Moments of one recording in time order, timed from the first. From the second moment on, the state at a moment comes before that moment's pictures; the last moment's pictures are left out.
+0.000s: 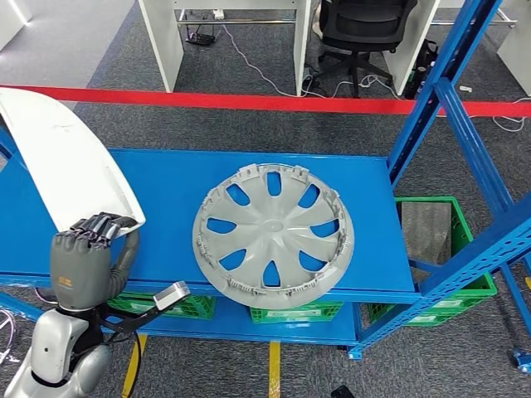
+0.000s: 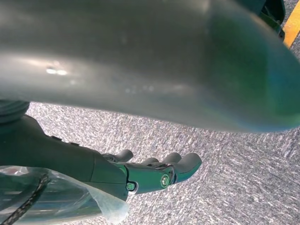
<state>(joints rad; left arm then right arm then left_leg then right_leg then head) -0.09 0.12 -0.40 -1.76 -1.42 0.69 -0.09 -0.06 0.14 -0.83 -0.22 1.24 -0.05 -0.23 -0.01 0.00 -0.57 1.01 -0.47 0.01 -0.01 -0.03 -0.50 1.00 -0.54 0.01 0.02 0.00</state>
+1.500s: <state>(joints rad) 0.02 0.17 -0.35 -1.75 -1.28 0.66 -0.10 -0.06 0.17 -0.83 -0.21 1.24 -0.08 -0.22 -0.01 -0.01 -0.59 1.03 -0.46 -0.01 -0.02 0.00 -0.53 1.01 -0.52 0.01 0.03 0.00</state>
